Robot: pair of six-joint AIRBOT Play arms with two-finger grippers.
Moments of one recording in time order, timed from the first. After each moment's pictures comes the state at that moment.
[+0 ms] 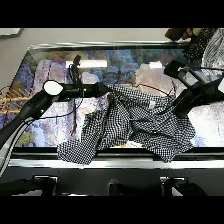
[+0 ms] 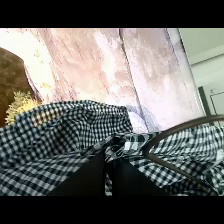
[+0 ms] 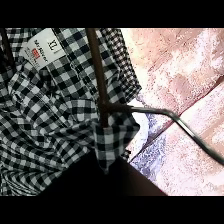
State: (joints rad) left arm -0.42 -1.44 1.33 0.62 -0.72 -1.36; right arm 0.10 -1.03 1.40 -1.53 1.51 0.82
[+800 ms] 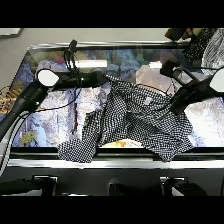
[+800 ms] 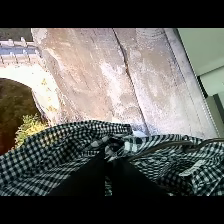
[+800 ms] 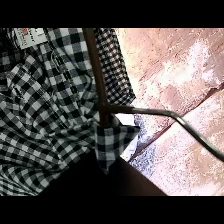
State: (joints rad) left arm -0.41 -1.46 1.50 0.75 -0.77 -1.45; right arm 0.10 -1.10 1.40 -1.54 1.45 0.78
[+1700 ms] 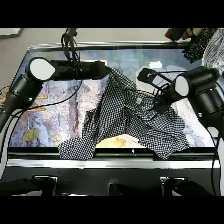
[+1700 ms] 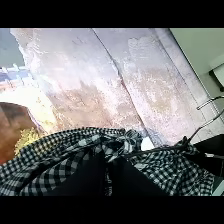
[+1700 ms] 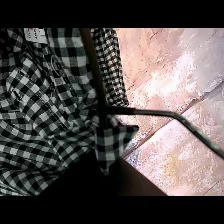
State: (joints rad) left arm -0.48 -1.45 1.70 0.96 -0.87 -1.57; right arm 0.35 -1.19 1.40 -1.78 1.38 0.97
